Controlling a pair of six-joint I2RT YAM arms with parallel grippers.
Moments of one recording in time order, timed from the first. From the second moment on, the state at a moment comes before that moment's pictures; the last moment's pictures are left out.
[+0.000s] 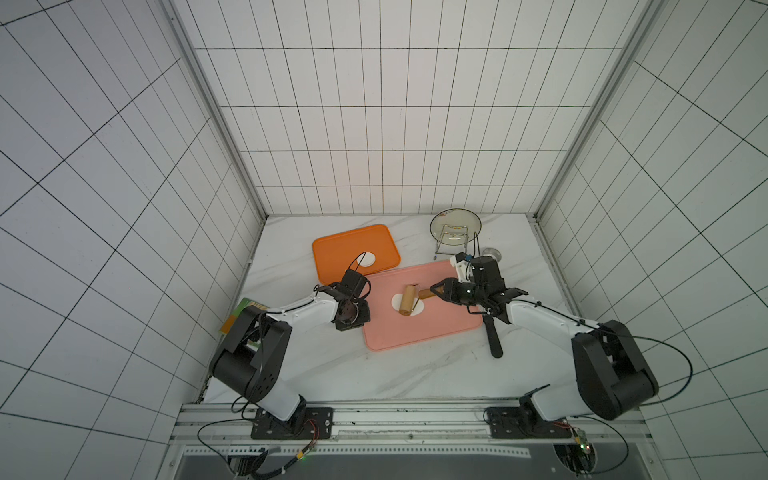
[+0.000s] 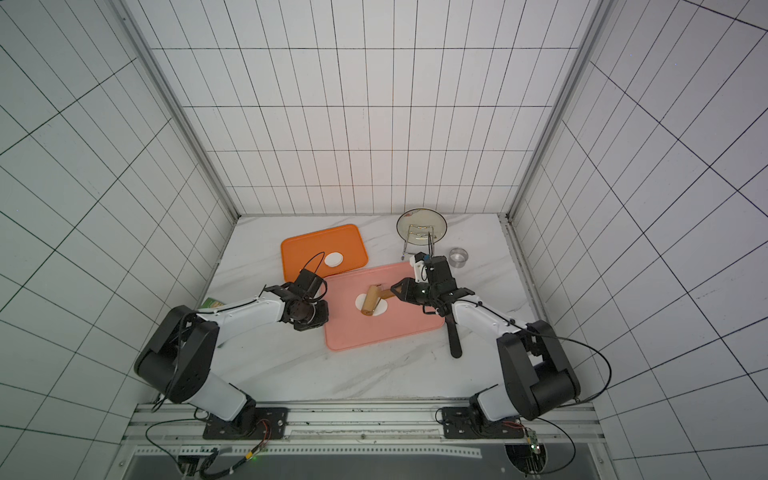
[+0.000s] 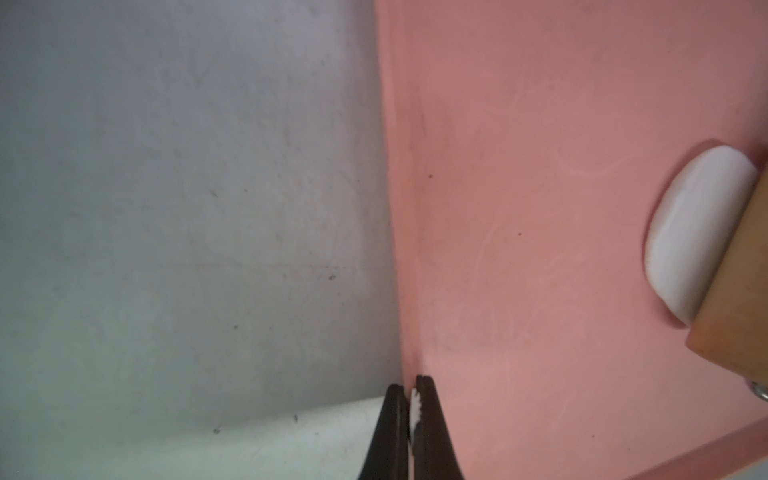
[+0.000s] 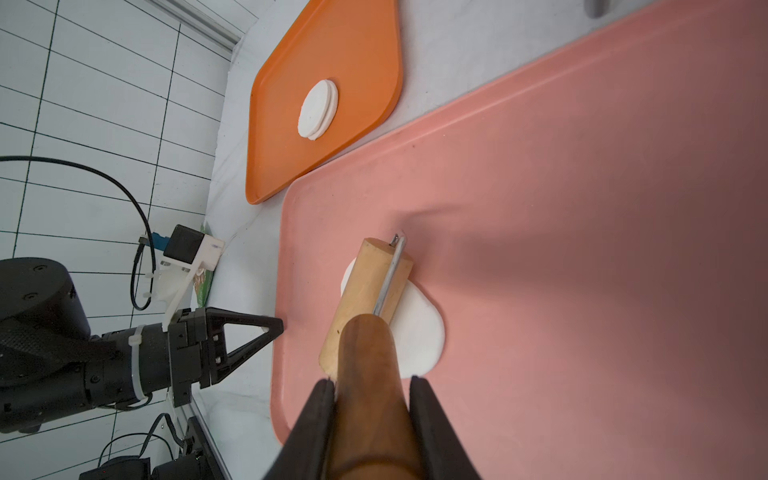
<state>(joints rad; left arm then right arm) -0.47 1.58 0.83 -0.50 0.10 -0.68 0.47 1.43 0.74 -0.04 -0.45 0.58</state>
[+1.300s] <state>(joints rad) -0.44 1.58 0.82 -0.48 0.15 -0.70 0.48 1.41 0.70 0.01 -0.37 0.64</state>
